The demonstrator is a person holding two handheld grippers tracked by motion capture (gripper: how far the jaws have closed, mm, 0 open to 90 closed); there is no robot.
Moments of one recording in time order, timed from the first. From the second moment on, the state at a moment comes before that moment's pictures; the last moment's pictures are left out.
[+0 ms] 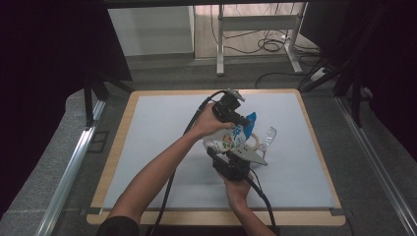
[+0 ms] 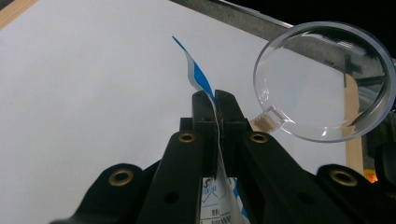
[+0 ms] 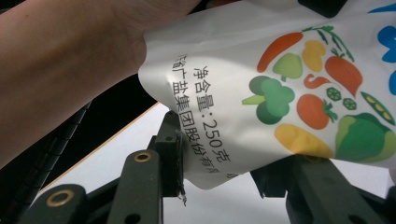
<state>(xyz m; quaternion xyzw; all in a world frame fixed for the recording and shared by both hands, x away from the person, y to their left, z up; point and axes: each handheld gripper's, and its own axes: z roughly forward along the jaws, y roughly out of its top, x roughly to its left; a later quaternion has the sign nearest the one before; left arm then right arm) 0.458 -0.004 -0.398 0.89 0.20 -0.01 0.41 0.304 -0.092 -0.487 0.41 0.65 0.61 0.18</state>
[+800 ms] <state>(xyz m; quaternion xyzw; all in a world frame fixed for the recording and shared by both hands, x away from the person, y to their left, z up) 0.457 -0.005 -0.397 0.89 0.20 0.00 0.41 0.304 -0.093 -0.488 0.41 0.65 0.61 0.19</state>
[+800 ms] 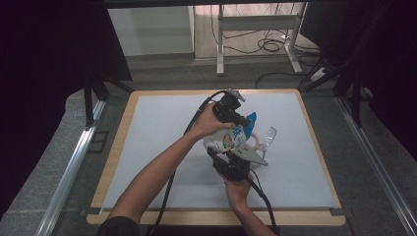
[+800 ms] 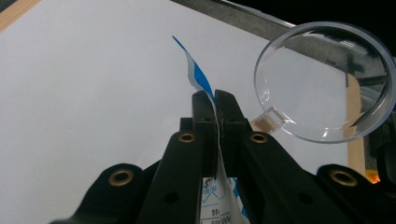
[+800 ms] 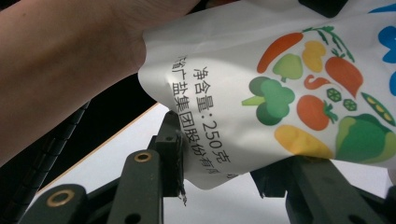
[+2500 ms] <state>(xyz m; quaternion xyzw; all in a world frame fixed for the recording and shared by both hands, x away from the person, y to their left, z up) 0.459 -0.009 -0.398 0.89 0.20 0.00 0.40 0.306 -0.093 -0.488 0.42 0.65 0.61 0.19</state>
